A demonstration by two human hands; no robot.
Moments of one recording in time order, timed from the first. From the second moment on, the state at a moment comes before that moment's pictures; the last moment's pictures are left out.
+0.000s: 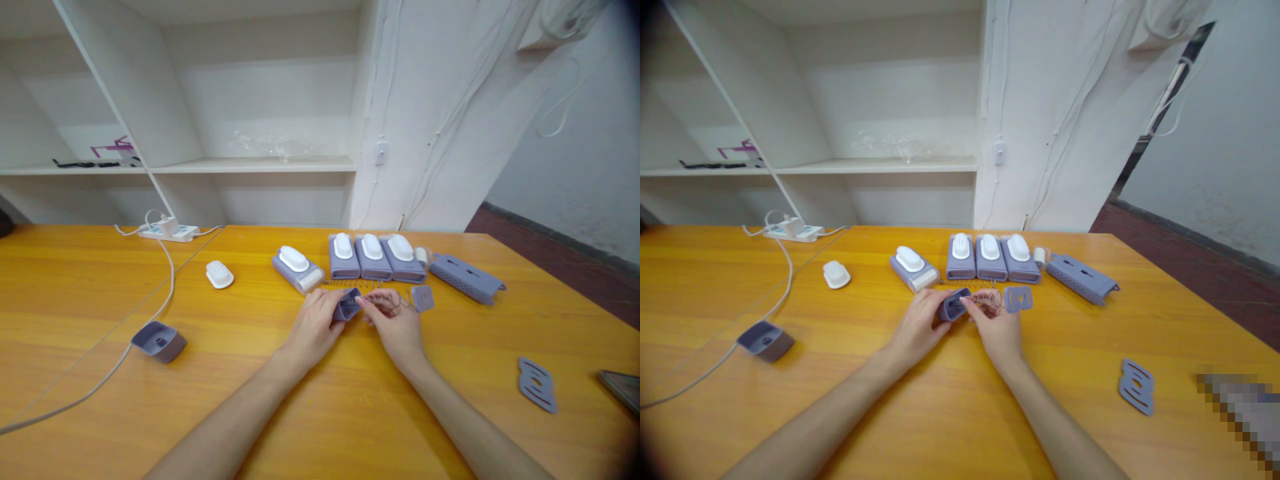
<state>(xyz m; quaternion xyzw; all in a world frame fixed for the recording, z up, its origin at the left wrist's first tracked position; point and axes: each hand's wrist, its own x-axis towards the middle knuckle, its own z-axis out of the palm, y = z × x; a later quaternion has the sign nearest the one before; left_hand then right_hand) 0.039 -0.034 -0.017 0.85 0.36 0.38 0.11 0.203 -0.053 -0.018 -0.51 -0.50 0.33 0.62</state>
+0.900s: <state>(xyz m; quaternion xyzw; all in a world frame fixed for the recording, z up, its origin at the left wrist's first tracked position) 0.038 -0.034 -0.016 0.85 0.34 0.39 0.12 0.205 -0.047 -0.026 -0.52 -0.55 0.31 0.58</state>
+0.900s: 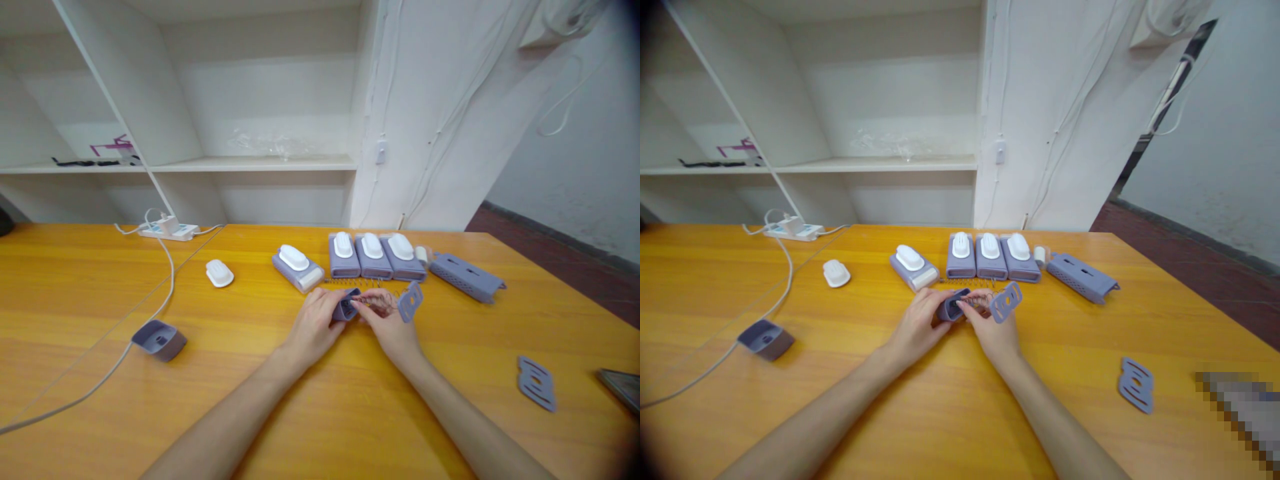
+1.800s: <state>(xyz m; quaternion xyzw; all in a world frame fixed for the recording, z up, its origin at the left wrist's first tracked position) 0.049 -0.037 -0.013 0.73 0.42 0.46 0.28 0.200 -0.050 -0.016 -0.53 -0.53 0.31 0.59</state>
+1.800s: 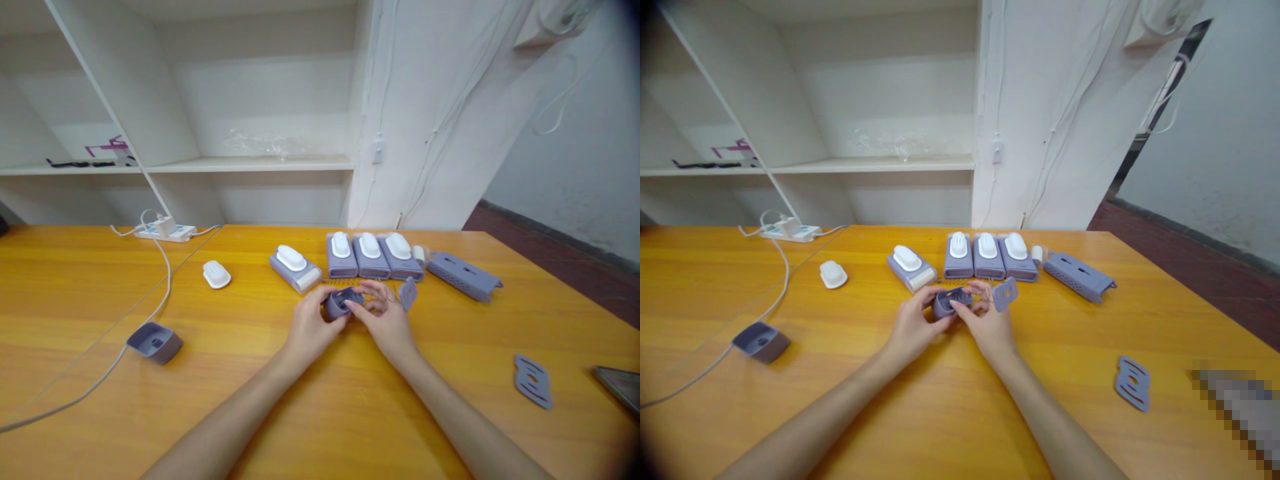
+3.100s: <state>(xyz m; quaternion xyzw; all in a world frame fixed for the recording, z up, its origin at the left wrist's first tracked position) 0.023 -0.021 0.003 0.76 0.58 0.25 -0.16 0.208 -0.049 -0.018 -0.43 -0.39 0.50 0.64</state>
